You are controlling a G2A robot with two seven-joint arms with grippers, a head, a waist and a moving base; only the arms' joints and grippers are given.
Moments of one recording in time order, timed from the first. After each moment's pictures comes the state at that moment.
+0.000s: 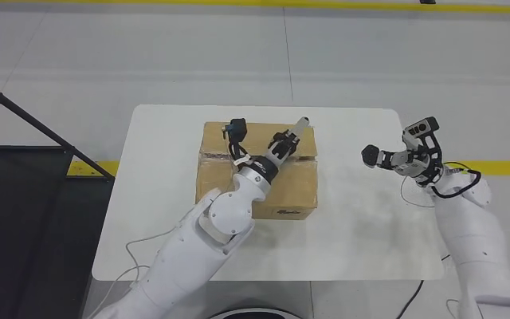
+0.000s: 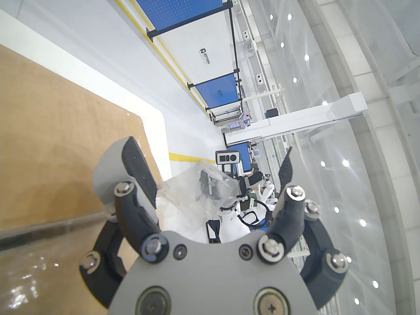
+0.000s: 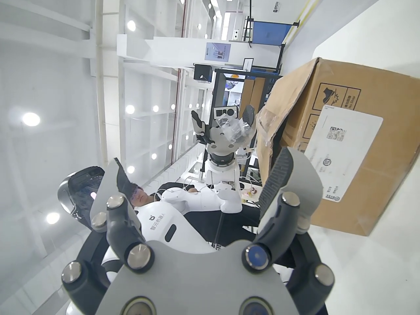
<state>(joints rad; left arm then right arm) 0.98 -1.41 -0.90 -1.69 0.03 0.20 0.04 -0.70 -1.04 1.37 -0.75 0.91 -0.29 1.53</state>
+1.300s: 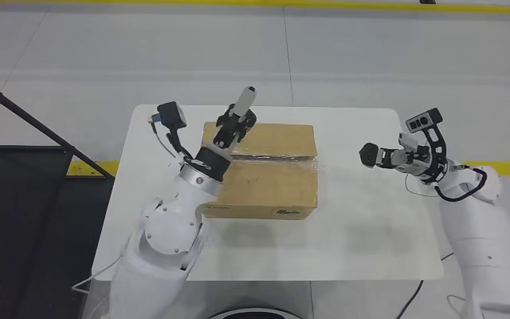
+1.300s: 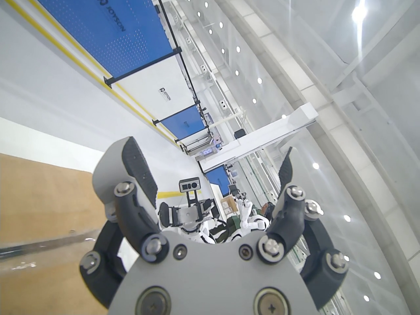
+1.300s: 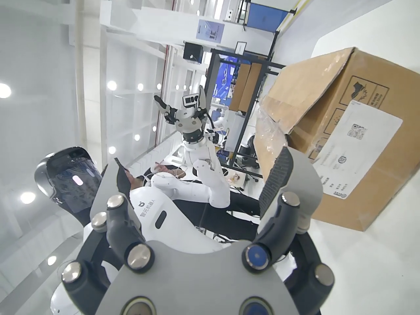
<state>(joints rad) 1.22 -1.40 -1.28 -2.09 0.11 0.11 -0.10 -0.73 -1.03 1.40 -0.98 0.79 -0.29 1.53</state>
